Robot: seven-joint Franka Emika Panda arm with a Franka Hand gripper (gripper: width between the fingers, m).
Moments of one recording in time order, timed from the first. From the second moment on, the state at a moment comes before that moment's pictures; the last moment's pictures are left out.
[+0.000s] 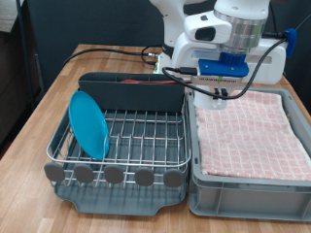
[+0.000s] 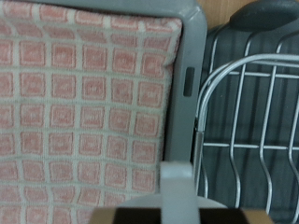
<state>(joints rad) 0.50 0.26 -0.41 -1.89 -0.01 2.15 0.81</state>
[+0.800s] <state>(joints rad) 0.44 0.35 -0.42 -1.81 0.02 2.21 0.75</state>
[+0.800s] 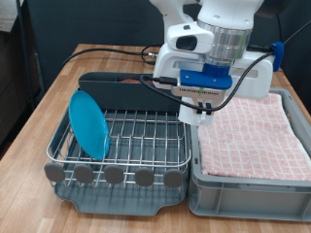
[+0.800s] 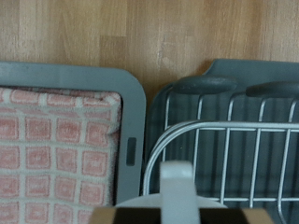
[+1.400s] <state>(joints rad) 0.34 0.50 -0.39 -1.60 0.13 2.14 0.59</state>
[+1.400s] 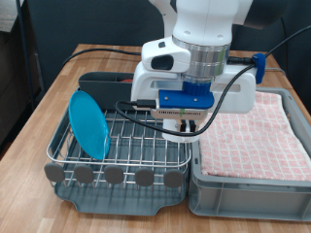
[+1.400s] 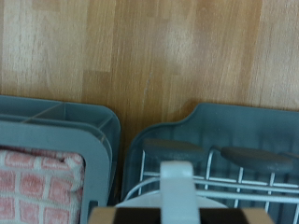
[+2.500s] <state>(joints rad) 0.32 0.63 -0.37 -1.49 0.18 2.16 0.59</state>
